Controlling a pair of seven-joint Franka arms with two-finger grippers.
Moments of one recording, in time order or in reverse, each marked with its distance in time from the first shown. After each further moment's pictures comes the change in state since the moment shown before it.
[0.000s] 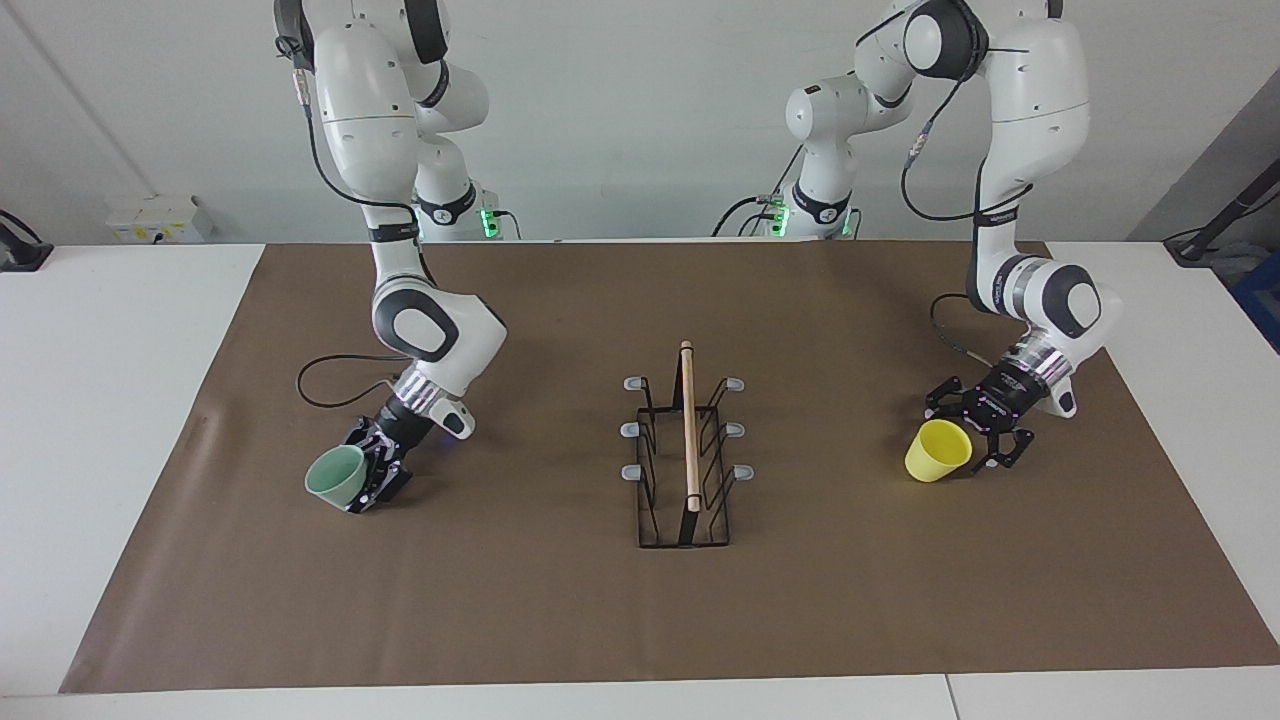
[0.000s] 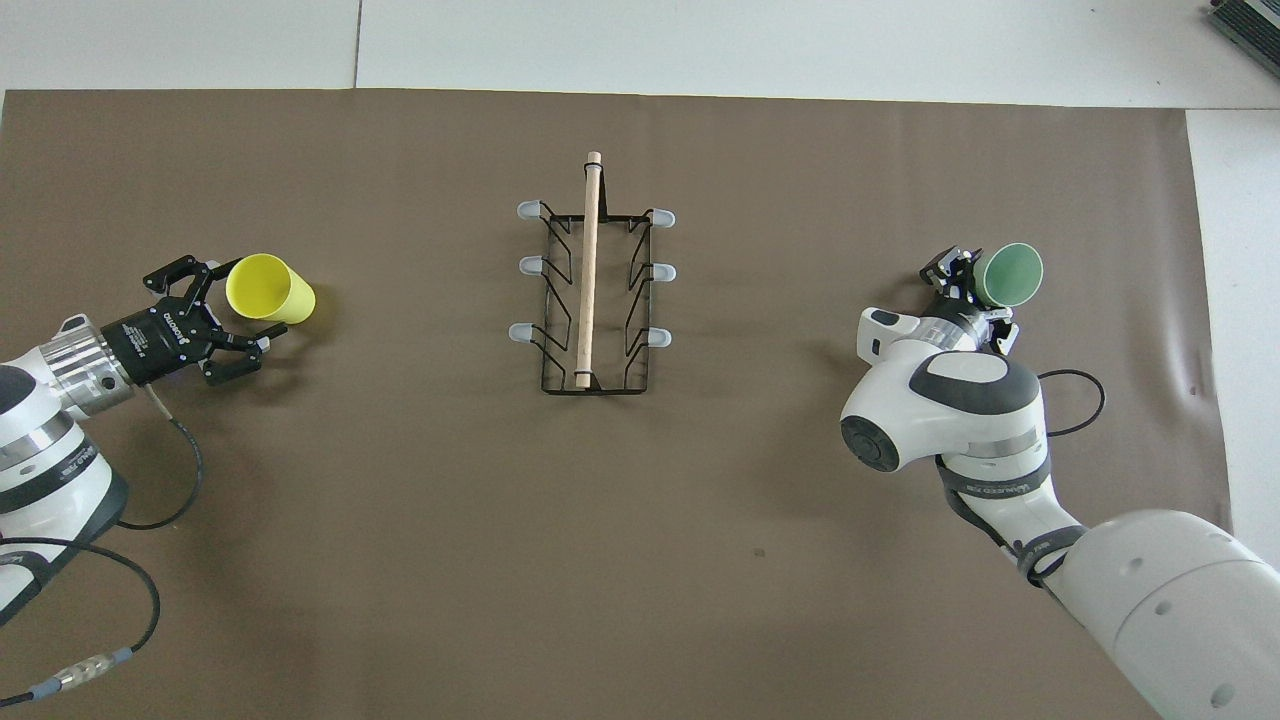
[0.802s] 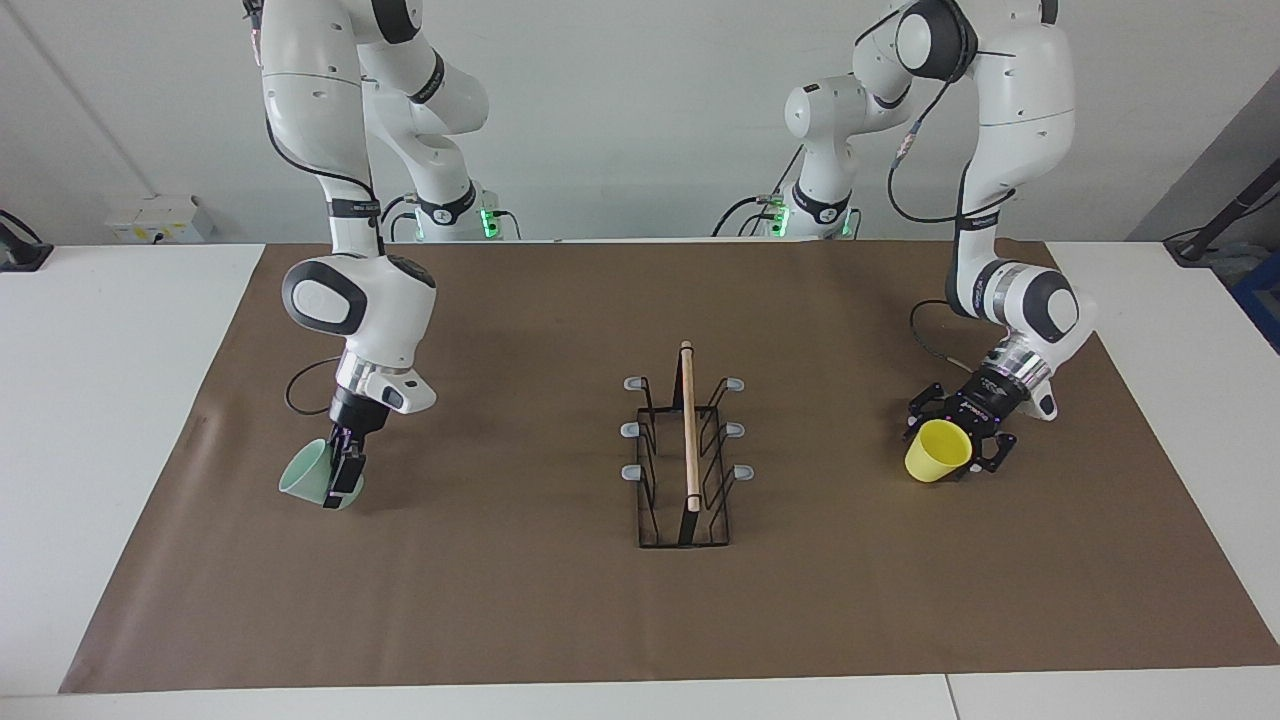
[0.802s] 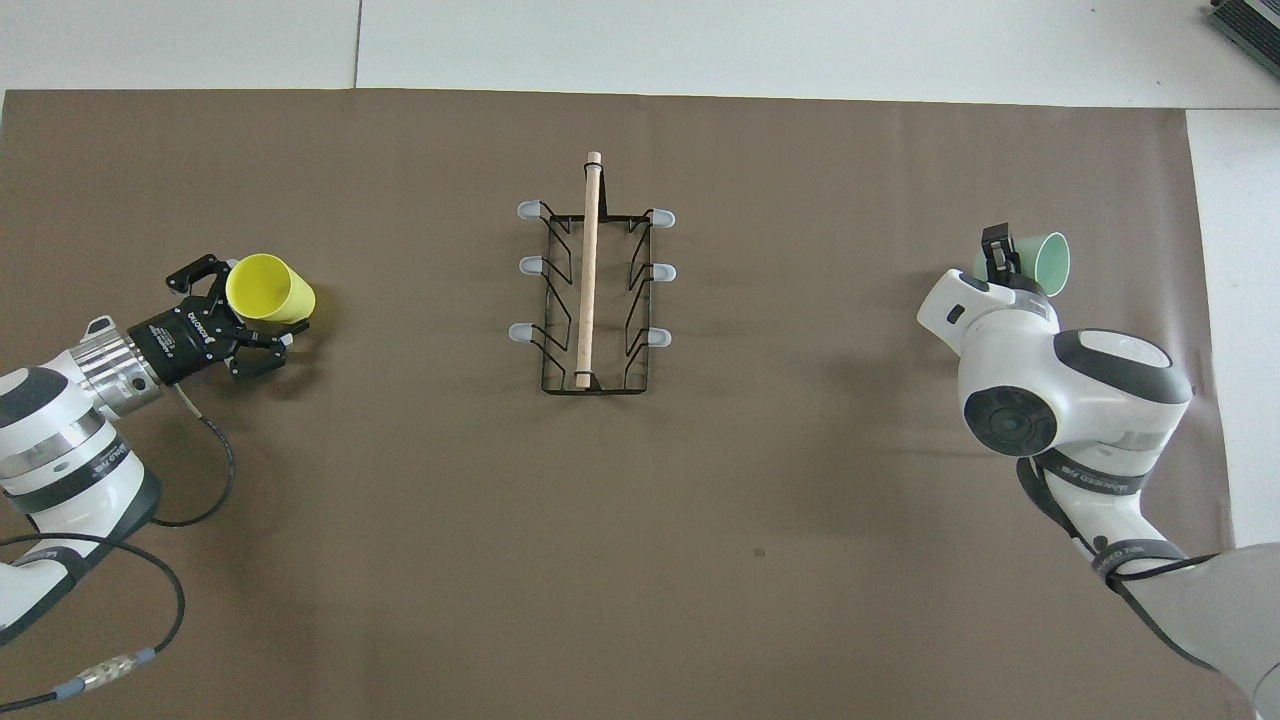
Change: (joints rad) left arm -0.040 0.000 -0.001 -0.016 -0.069 0.036 0.043; right arm -0.155 -0.106 0.004 0.006 0.271 0.365 -0.018
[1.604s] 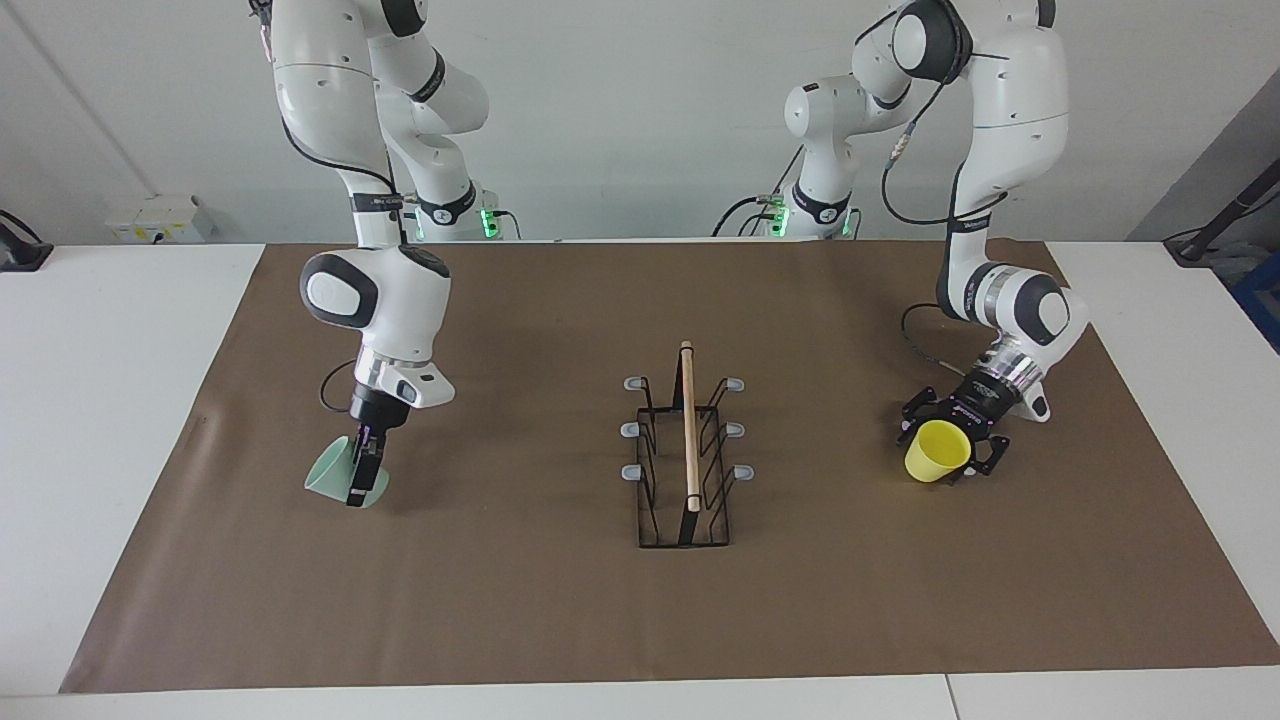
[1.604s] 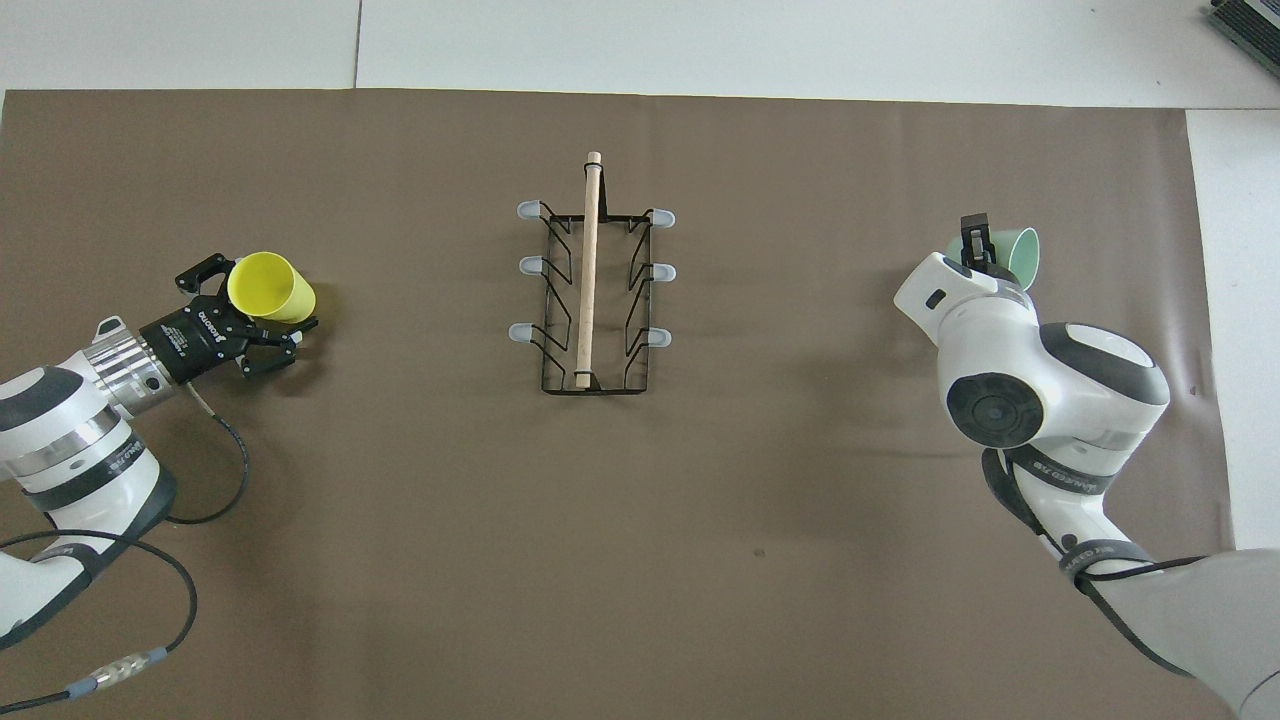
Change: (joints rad) left arm -0.022 0.004 -0.001 -0.006 -0.043 0.035 0.030; right arm 0.021 -0.013 0.042 0.013 0.156 0.000 -0.030
